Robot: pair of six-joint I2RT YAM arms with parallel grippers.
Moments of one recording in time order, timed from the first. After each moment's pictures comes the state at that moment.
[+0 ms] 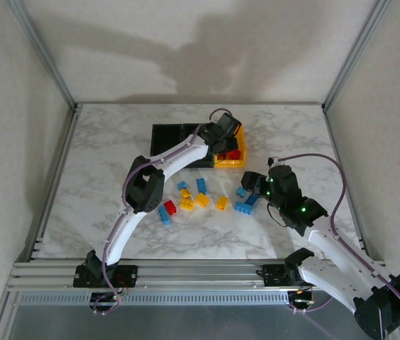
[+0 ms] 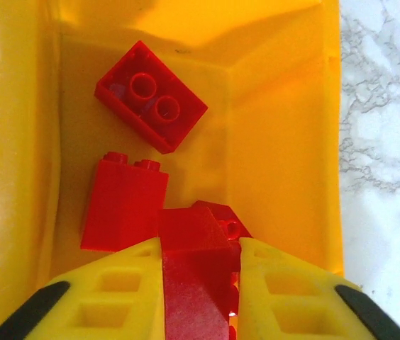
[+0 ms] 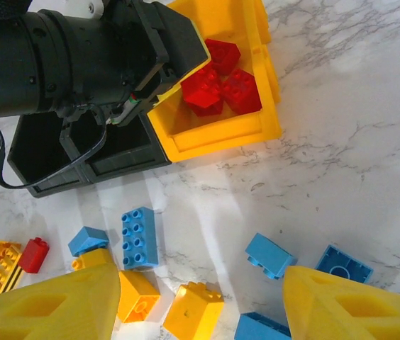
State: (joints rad) left arm -0.72 2.43 2.19 -0.64 -0.12 -0.86; right arm 0.55 0.85 0.64 -0.37 0.08 0.67
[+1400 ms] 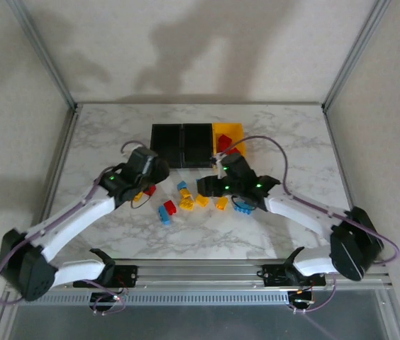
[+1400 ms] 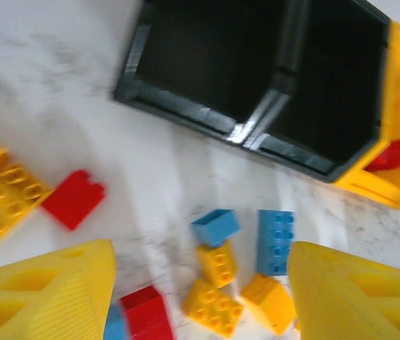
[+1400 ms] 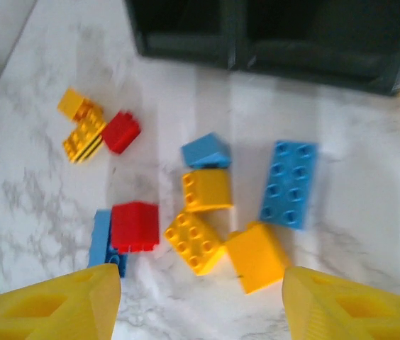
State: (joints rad) left arm -0.55 1.15 0.89 -0.57 -0.26 -0.94; right arm 0.81 1.39 0.89 -0.25 -0.16 0.50
